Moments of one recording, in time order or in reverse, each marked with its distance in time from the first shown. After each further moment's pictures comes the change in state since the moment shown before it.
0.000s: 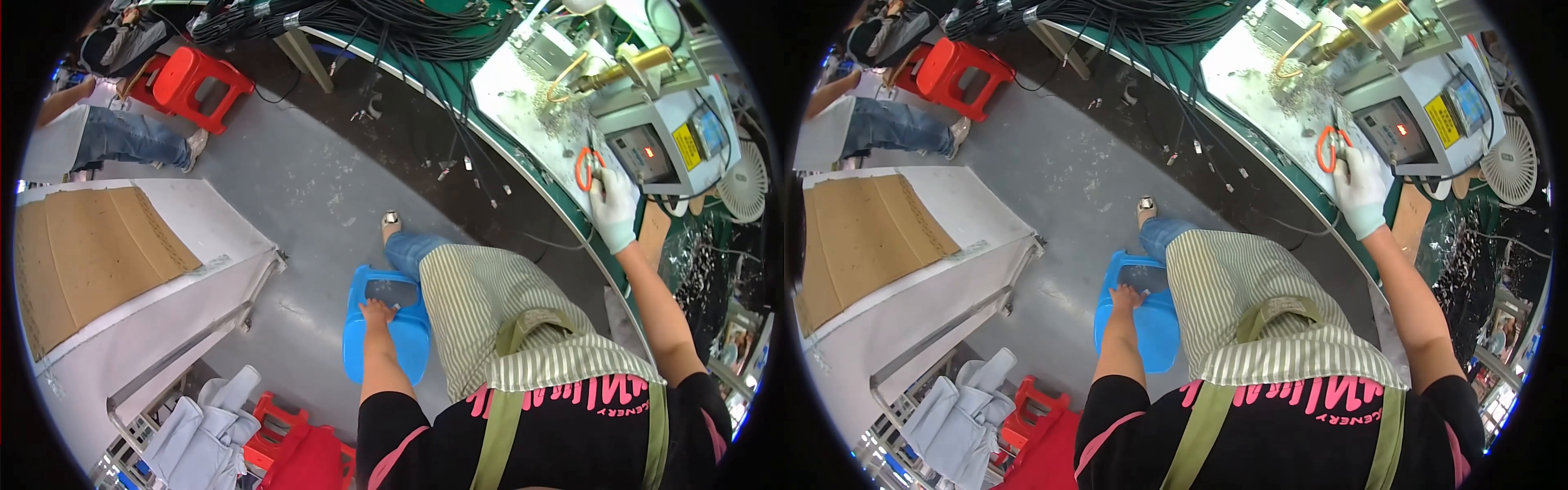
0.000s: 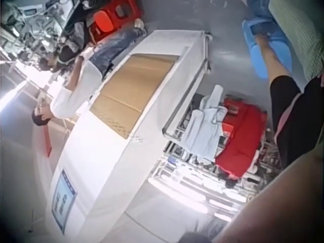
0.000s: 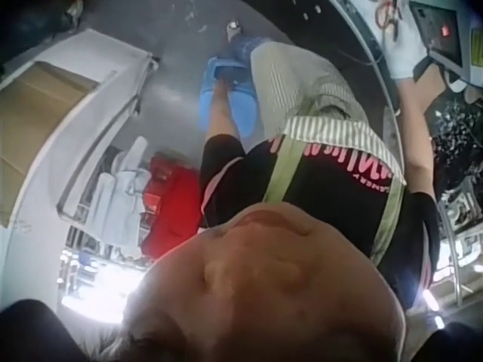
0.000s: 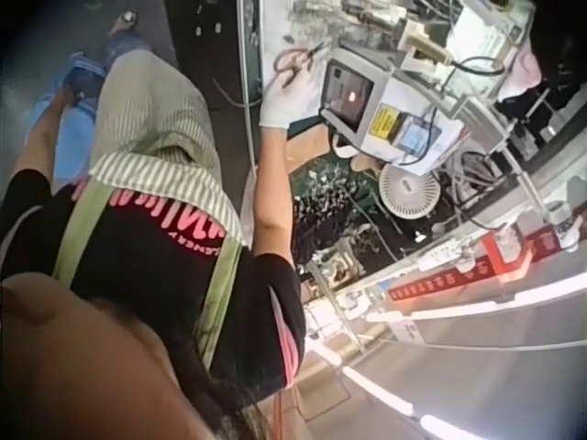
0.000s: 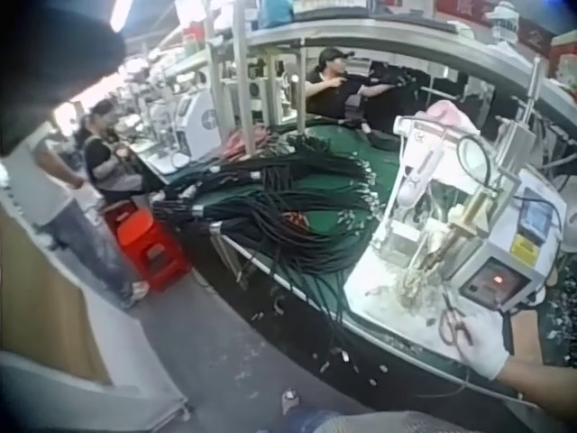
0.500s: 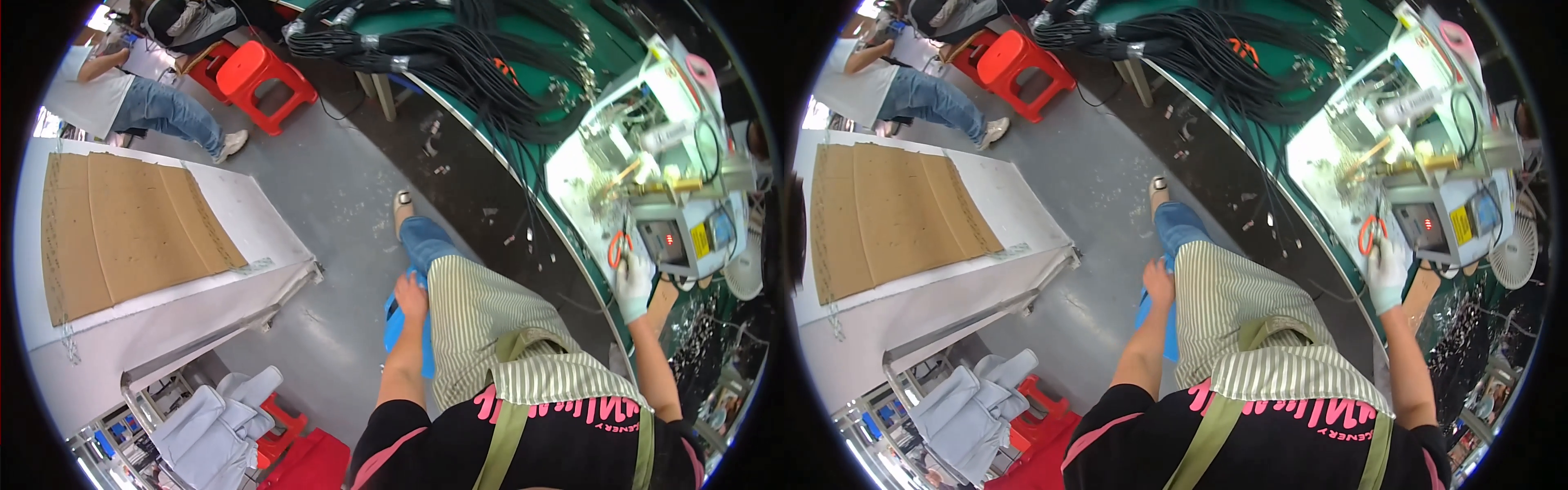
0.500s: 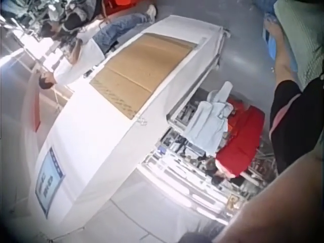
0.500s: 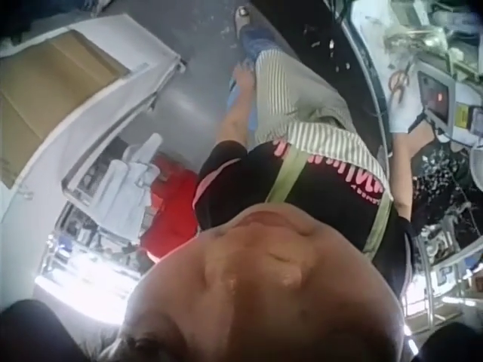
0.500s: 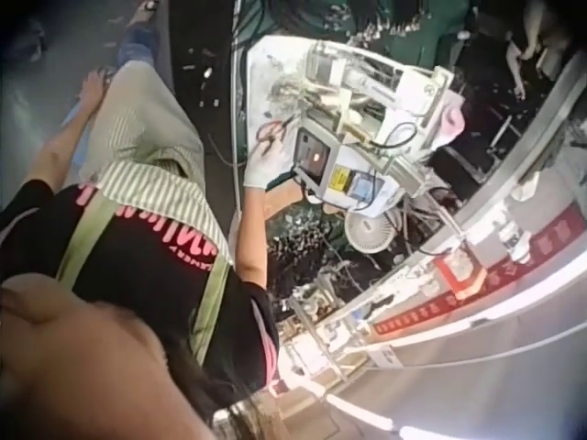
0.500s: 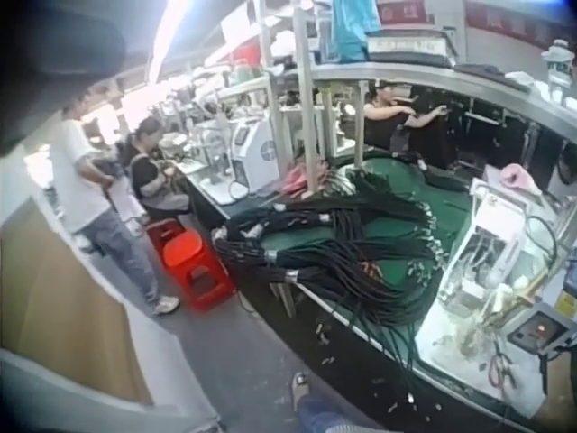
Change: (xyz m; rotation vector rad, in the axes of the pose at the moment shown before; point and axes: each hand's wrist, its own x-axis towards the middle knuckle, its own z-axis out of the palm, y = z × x) left_hand 0.029 -0.003 -0.113 -0.661 1.002 -0.045; right_hand 0.011 -0.016 -0.009 -0.039 -0.112 0.061
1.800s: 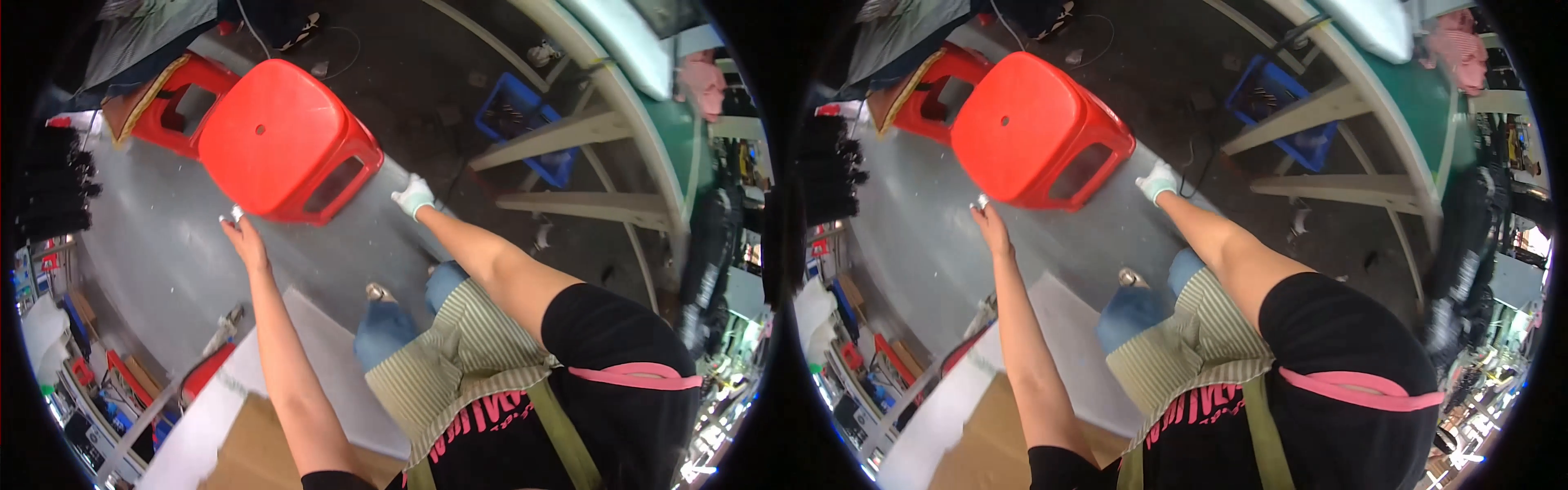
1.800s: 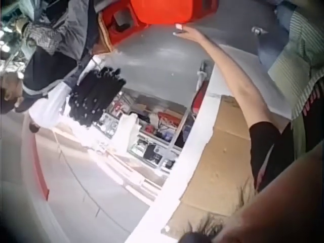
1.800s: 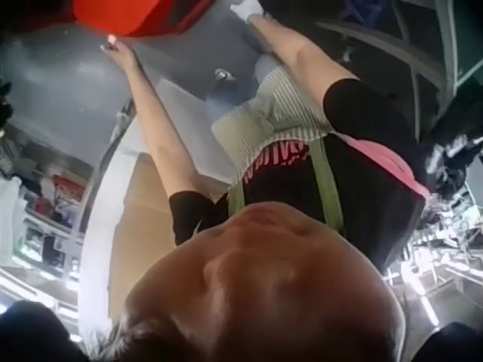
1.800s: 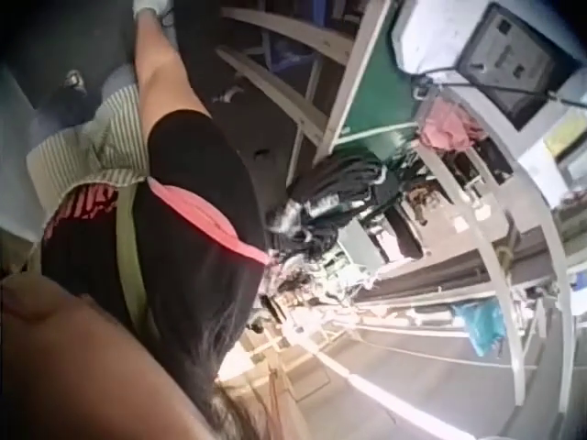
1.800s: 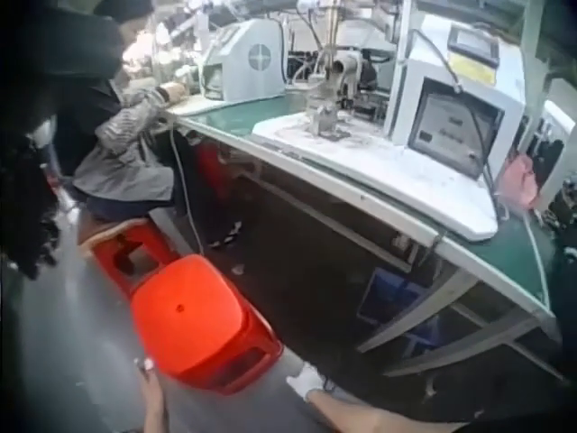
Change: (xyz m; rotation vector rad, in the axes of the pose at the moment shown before) left_hand 0.938 -0.455 -0.282 -0.738 0.343 -0.422; right_hand 0.618 -0.794 0.724 0.457 -0.606 0.345
